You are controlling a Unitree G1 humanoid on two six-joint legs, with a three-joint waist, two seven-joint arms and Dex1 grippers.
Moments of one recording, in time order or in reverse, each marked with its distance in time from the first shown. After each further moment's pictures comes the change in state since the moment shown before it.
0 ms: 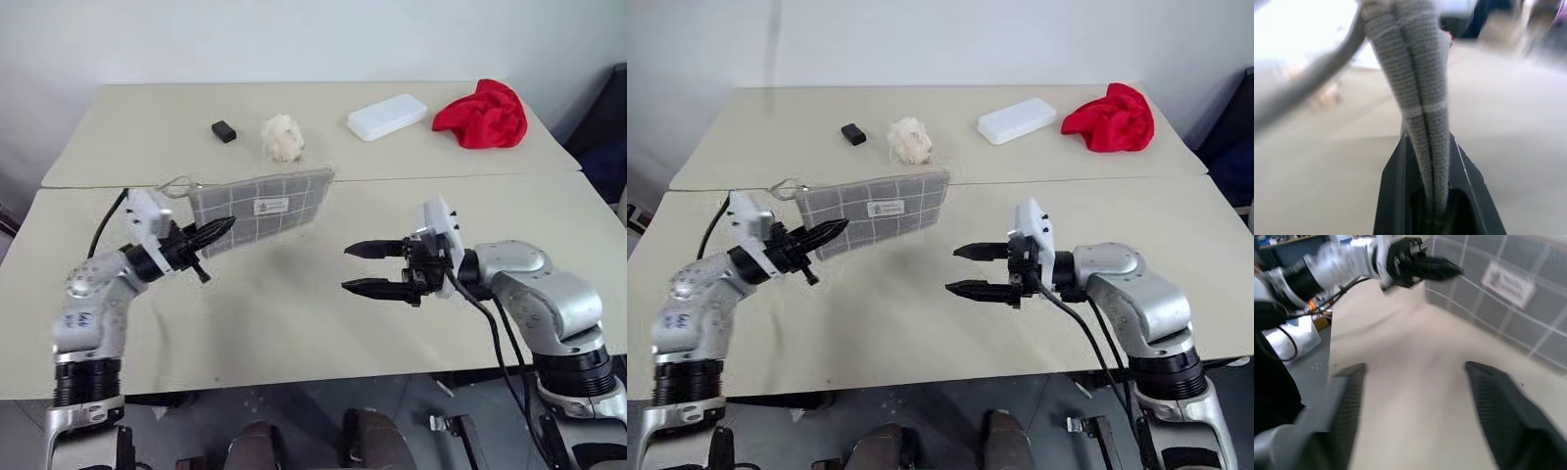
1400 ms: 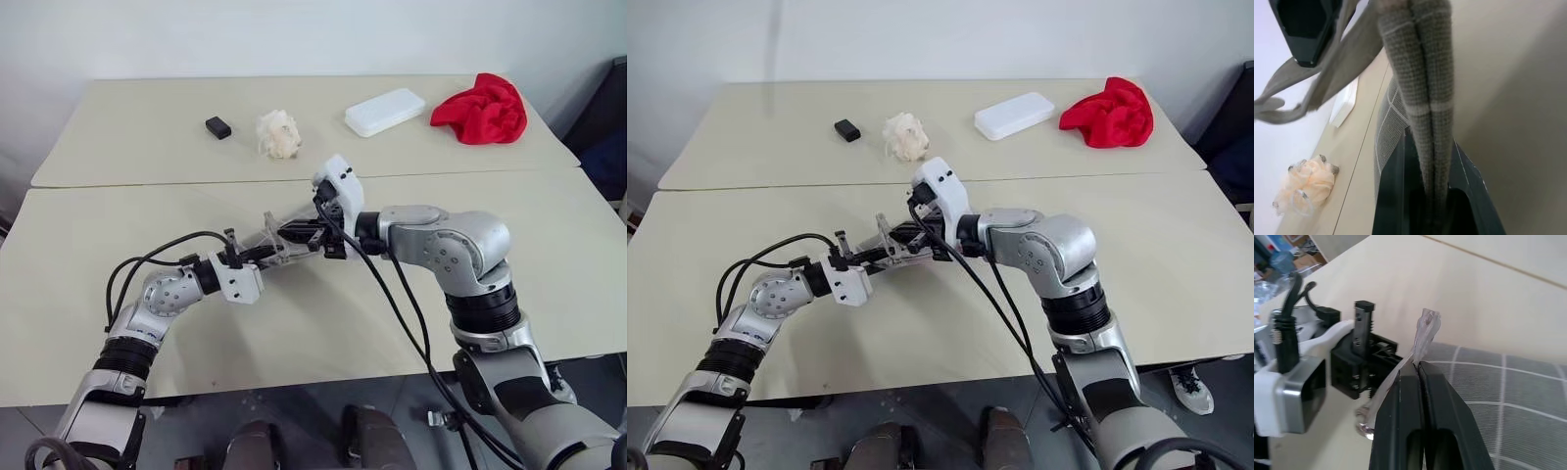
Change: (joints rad) left arm -0.107 0.029 -0.313 0.382 0.482 -0.755 0.335; right arm -0.358 0.366 0.169 0.184 -0.096 0.350 -0.539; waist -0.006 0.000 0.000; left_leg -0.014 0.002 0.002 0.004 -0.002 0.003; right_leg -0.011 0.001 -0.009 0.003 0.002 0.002
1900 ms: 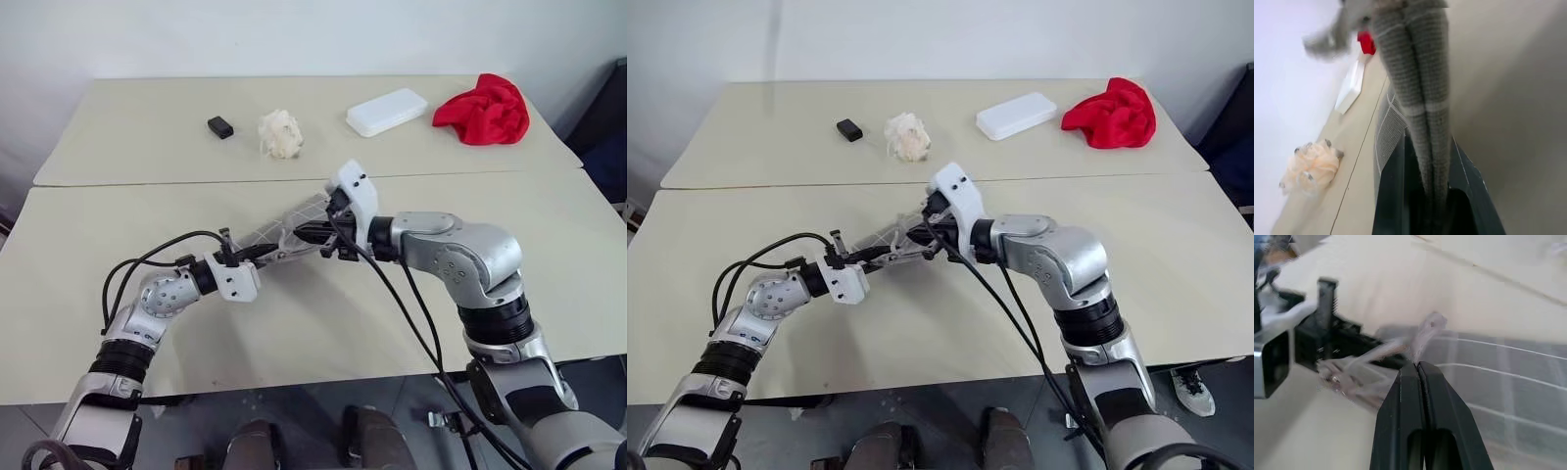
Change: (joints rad) left arm 0.034 0.018 0.007 -0.023 -0.083 0.051 -0.009; right arm 0.088 -0.072 -0.070 -0.056 -0.034 -0.076 0.019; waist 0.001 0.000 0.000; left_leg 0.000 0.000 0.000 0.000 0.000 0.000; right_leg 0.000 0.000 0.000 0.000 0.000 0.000
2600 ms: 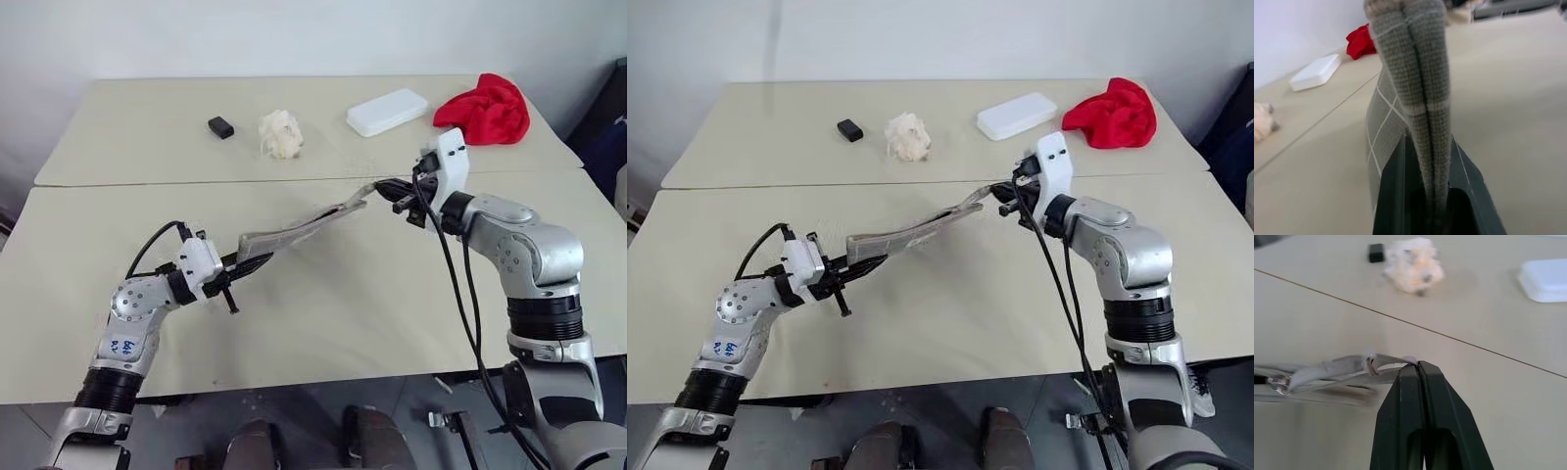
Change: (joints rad) left arm 0.175 0.002 0.097 -0.376 -0.651 0.630 -0.373; right arm 0.059 -0.159 -0.164 0.195 -0.115 -0.240 -0.038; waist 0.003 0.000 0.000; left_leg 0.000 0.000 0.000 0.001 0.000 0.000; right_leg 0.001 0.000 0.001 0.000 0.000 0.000
